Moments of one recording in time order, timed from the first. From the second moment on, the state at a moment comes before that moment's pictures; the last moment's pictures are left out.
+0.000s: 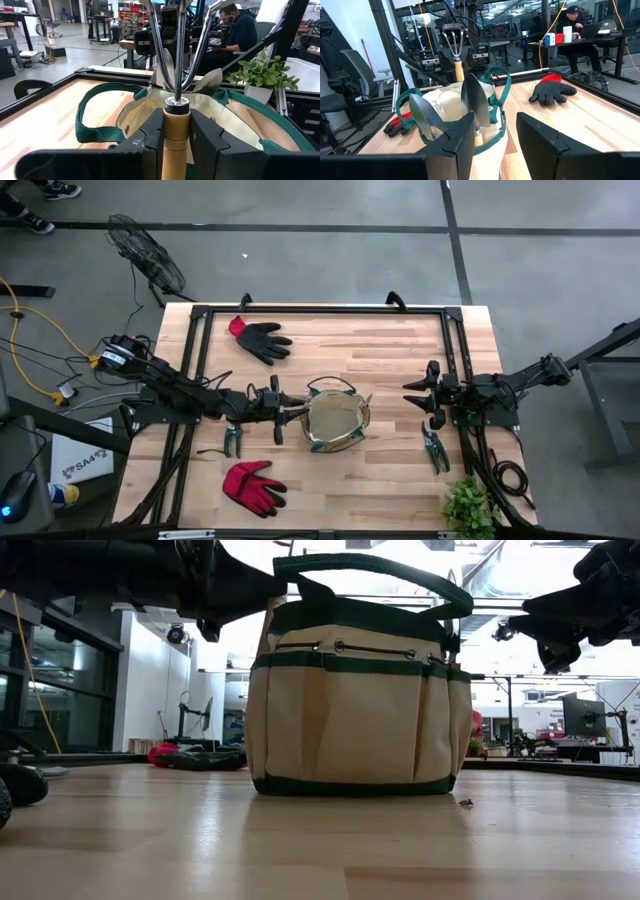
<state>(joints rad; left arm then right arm) -0.32 1.46 0.46 1.01 -0.45 -0.08 0.33 0.05 0.00 0.08 0.39 0.15</state>
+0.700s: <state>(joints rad) -0.32 1.58 0.46 1.12 -0.42 -0.14 0.33 0.05 0.01 0.08 0.39 0.15</state>
